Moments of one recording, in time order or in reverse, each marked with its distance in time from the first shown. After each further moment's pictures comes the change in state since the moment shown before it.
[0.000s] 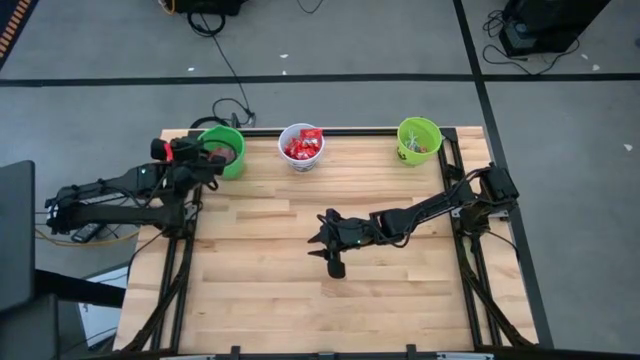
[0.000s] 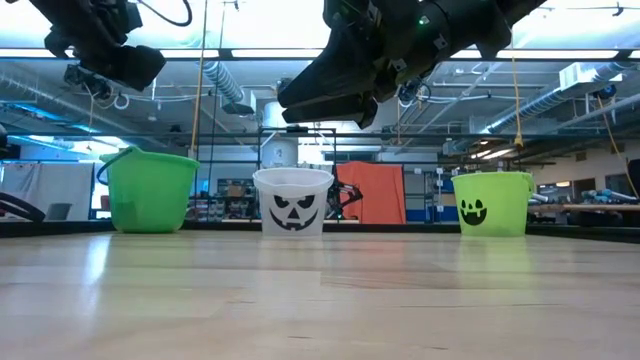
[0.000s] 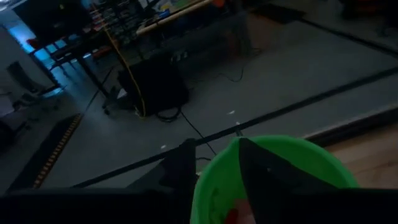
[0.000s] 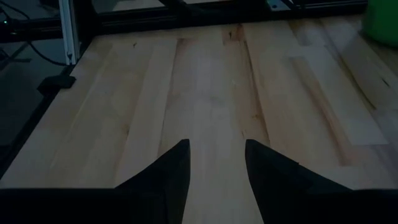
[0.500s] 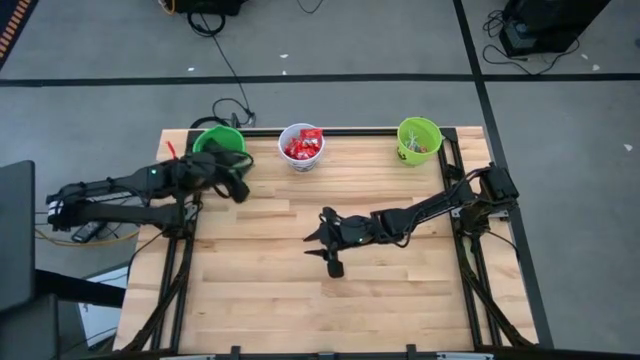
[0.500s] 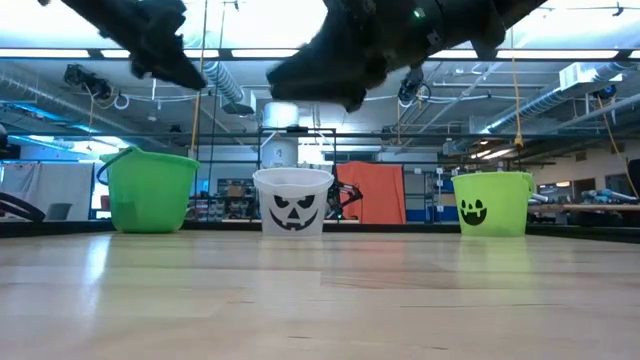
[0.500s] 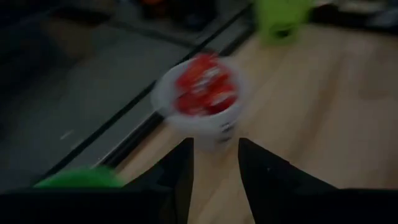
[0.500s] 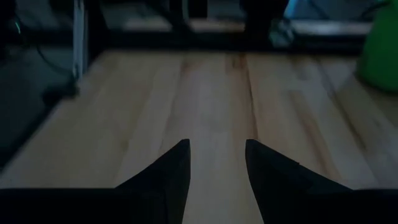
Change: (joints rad) left arm -0.004 0.057 -0.009 0.382 0.745 0.369; right arm -0.007 0.000 -0.001 0.072 -0.001 -0.114
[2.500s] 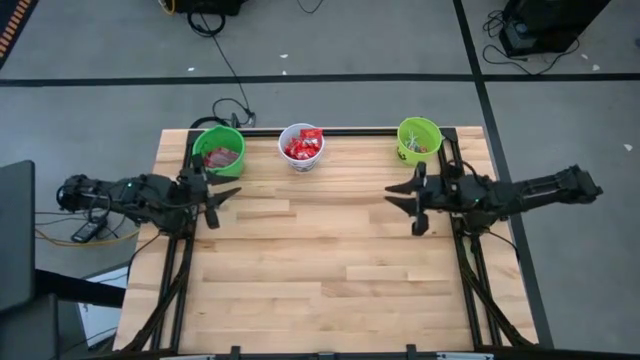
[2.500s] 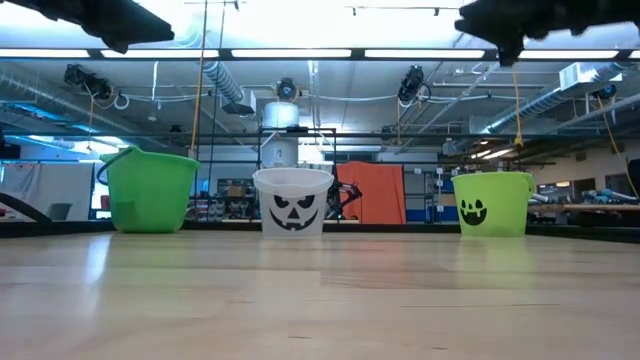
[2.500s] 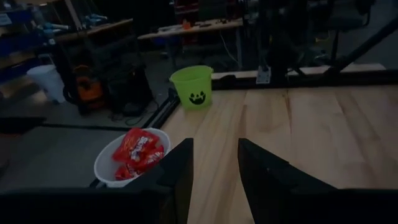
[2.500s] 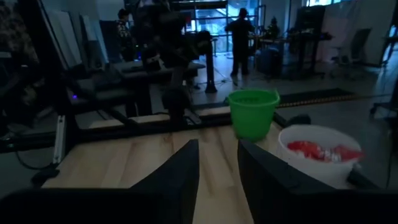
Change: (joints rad) left arm -0.403 -0.361 -0.176 0.164 -0.057 0.197; right arm -0.077 -1.137 -0.577 -0.153 0.165 -0.007
